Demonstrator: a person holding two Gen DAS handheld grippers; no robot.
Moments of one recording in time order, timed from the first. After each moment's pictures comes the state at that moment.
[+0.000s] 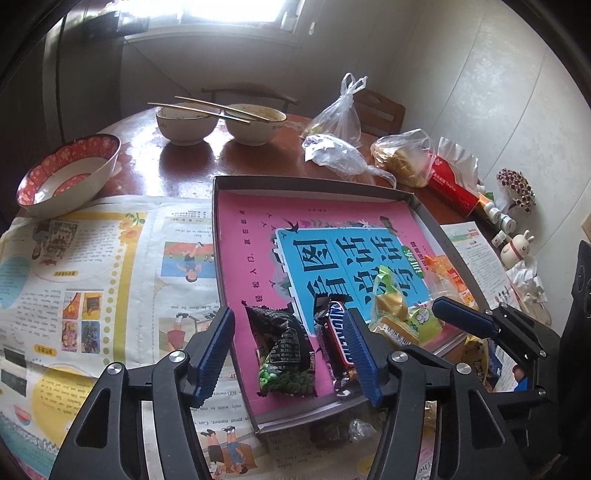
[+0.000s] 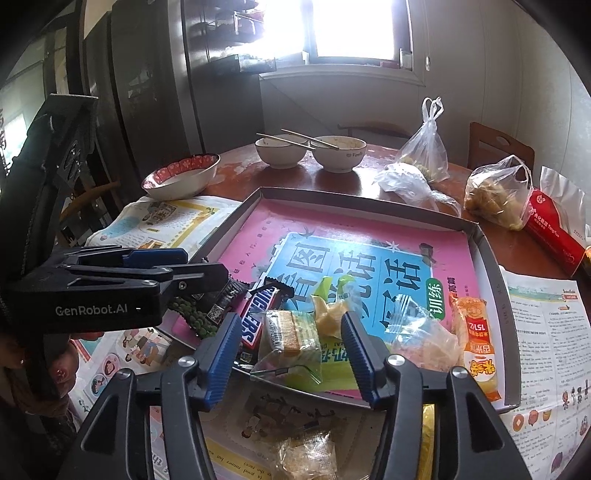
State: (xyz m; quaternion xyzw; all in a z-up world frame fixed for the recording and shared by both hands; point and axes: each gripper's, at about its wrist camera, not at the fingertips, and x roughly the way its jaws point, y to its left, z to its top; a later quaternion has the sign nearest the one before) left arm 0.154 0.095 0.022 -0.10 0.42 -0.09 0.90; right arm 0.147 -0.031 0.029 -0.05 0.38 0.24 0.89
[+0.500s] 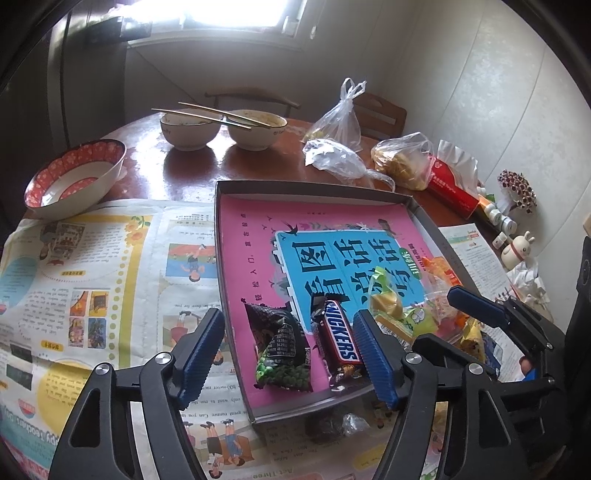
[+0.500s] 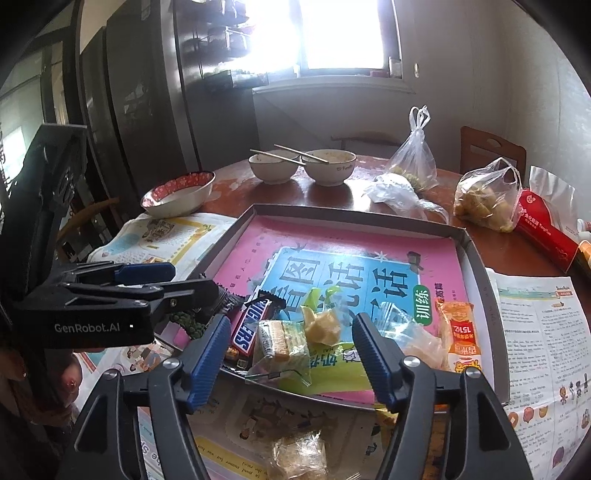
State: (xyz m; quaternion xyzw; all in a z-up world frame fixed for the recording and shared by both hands) left arm 0.146 0.093 0.028 -0.10 0.42 -0.08 0.90; right arm 0.143 -0.045 0.040 -0.03 0.36 0.23 0.90
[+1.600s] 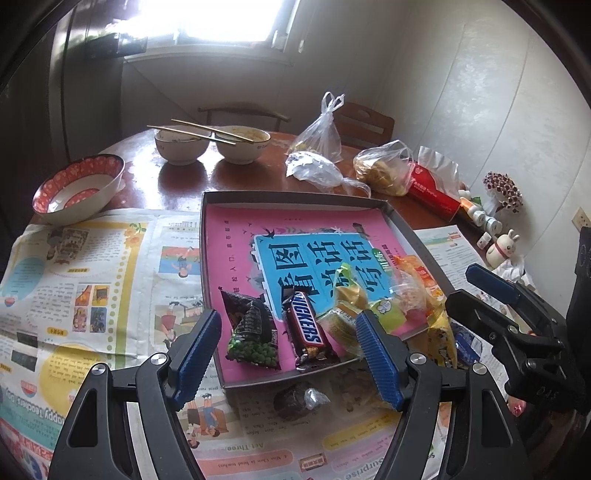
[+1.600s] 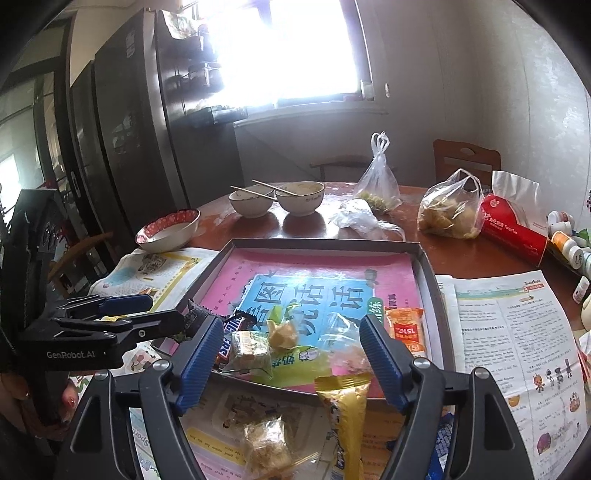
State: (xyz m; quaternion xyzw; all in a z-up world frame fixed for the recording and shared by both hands) left arm 0.113 0.077 0.049 -0.09 0.39 -0.09 0.91; right arm 0.122 -0.094 0.067 0.01 0.32 0.20 0.93
